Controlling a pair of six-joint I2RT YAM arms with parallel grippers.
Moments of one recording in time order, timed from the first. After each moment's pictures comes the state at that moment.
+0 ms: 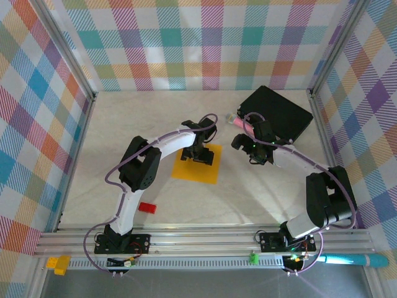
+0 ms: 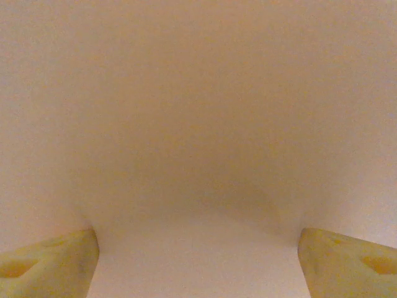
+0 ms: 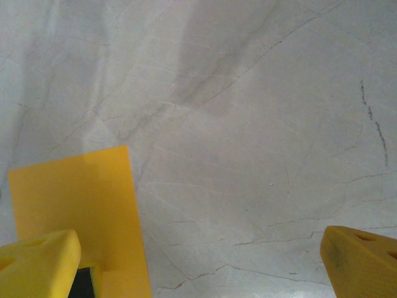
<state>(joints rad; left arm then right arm) -0.68 2.20 1.72 -0.97 -0.01 -0.45 0.33 1.51 0.91 -0.35 -0.09 0.75</state>
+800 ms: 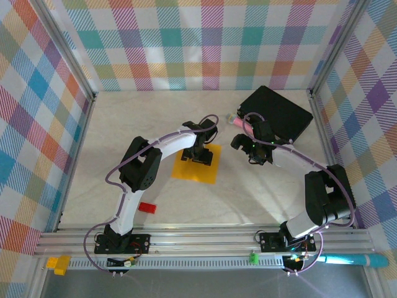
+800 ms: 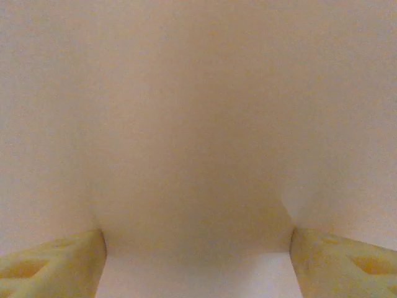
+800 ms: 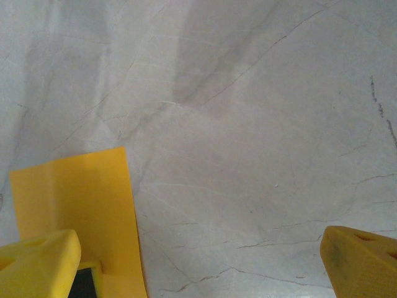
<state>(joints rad) -0.69 2.21 1.71 -0.97 -0.05 -0.45 0.33 1.52 0.91 -0.33 -0.10 0.76</state>
